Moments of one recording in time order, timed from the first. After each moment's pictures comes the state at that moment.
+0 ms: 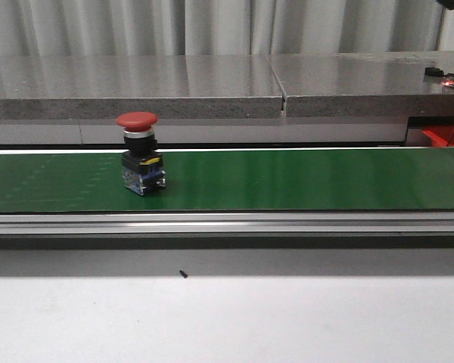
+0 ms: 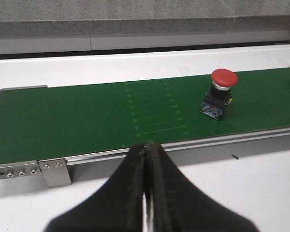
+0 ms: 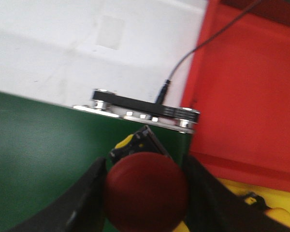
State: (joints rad) left arm -0.16 0.30 -0.54 -0.15 0.72 0.07; right arm -0.03 1.64 -1.48 -0.11 0.94 -0.11
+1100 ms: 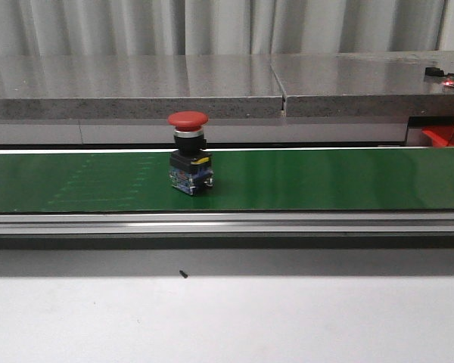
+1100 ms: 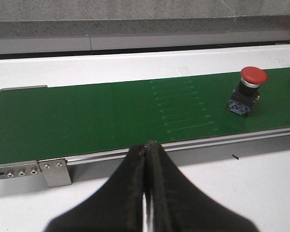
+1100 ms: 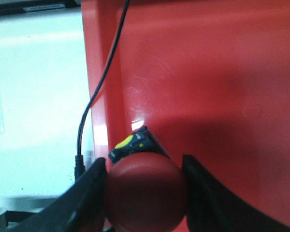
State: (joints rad) left arm -0.16 0.30 -0.54 -0.15 0.72 0.07; right arm -0.29 2.14 -1.90 0.10 0.96 -0.11
